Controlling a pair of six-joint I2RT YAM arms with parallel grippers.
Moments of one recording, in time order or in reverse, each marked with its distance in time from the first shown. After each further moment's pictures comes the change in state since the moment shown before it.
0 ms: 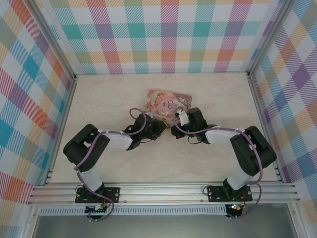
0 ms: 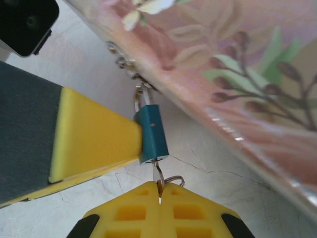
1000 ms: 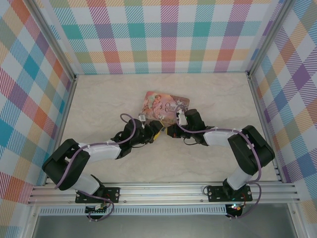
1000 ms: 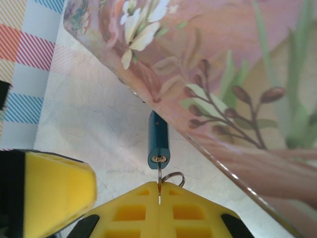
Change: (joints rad) left arm -0.001 -0.278 -0.177 -0.014 -0.034 -0.040; right arm 0.035 0.018 -0.022 0.093 -0.078 0.373
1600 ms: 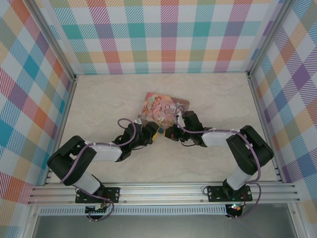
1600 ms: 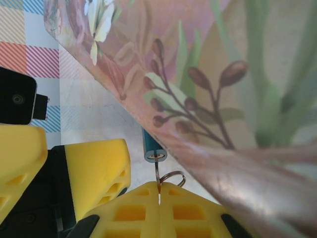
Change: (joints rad) left arm 0.001 0.076 -0.070 0.165 -0.100 -0.139; right arm 0.038 0.005 -0.002 -0.016 -0.014 0.209
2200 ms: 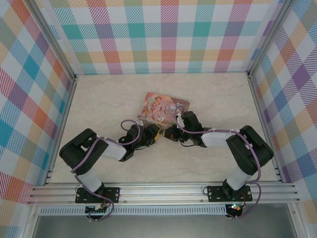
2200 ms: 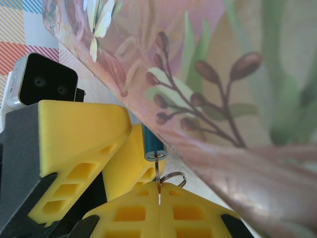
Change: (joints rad) left arm -0.001 0.149 0.001 0.150 -0.001 -0.062; right arm 0.010 0.000 0.000 0.000 0.005 0.016
